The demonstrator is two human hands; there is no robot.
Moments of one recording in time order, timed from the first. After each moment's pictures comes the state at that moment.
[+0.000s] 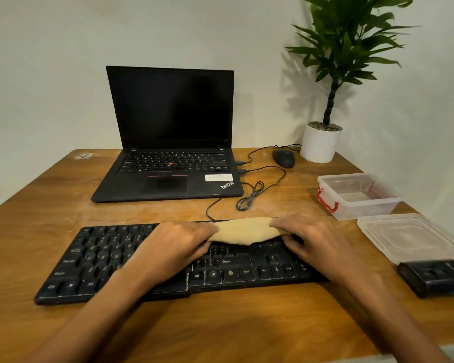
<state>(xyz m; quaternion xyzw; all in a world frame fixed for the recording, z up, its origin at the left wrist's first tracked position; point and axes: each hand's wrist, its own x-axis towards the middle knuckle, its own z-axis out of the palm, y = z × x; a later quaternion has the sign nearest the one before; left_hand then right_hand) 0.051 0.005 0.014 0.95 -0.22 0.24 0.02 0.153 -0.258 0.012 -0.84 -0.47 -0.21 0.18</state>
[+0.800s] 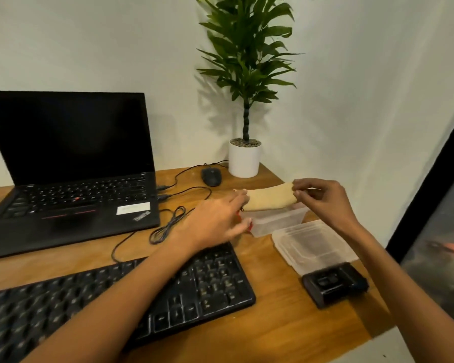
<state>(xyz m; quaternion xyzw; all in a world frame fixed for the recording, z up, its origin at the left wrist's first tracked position) 0.213 -0.167 0.052 0.94 -0.27 0.23 0.05 0.258 -0.408 0.062 -0.83 -0.17 -0.20 0.49</state>
